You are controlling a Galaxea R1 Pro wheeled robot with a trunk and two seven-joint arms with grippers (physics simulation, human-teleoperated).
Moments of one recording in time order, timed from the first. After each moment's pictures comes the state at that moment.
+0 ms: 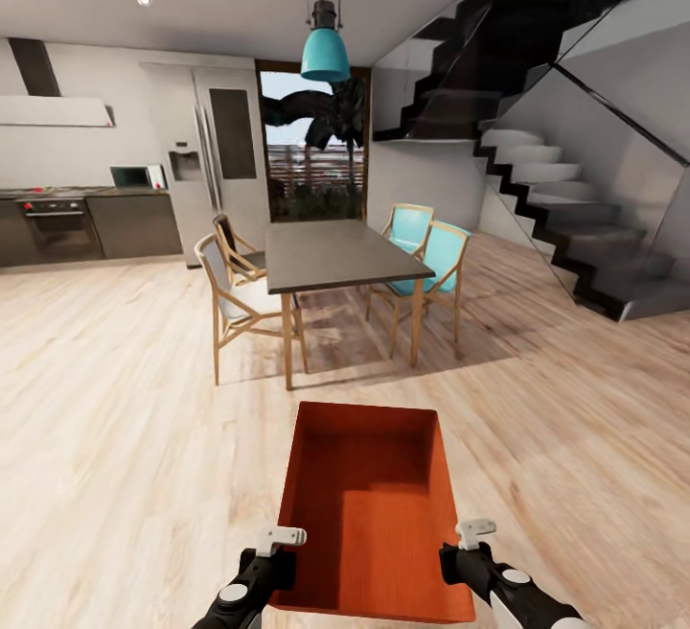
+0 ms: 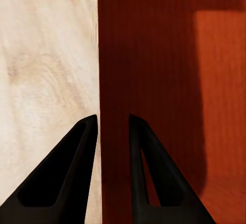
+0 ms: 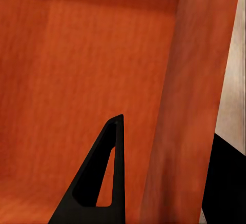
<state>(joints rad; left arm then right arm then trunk) -0.33 -0.05 -0.39 -0.66 0.27 0.09 0.16 -0.56 -0.04 -0.04 -0.15 0.07 -0.13 0.24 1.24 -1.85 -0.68</state>
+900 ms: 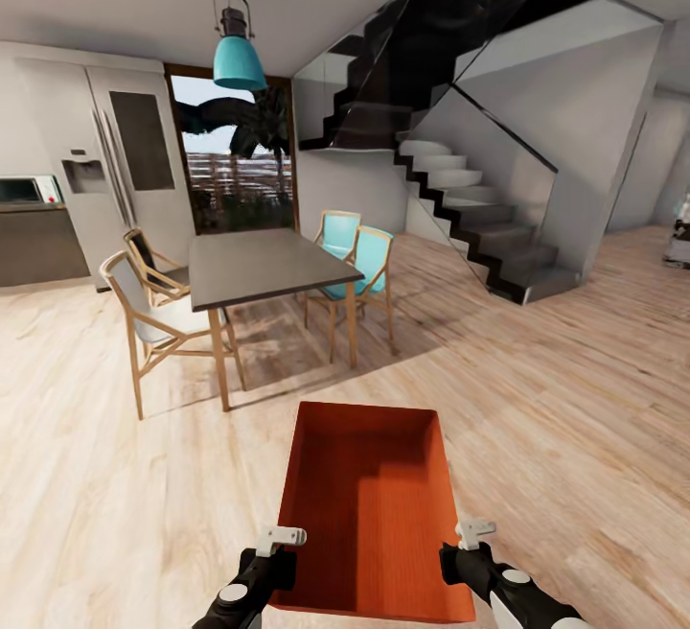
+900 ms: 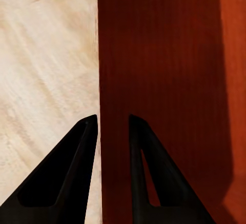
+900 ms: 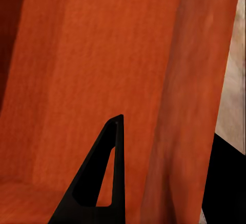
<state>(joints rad) -0.33 -0.05 -0.39 -0.66 0.27 0.09 0.16 -0.56 -0.04 -0.04 -0.15 0.07 -0.13 0.24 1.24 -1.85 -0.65</state>
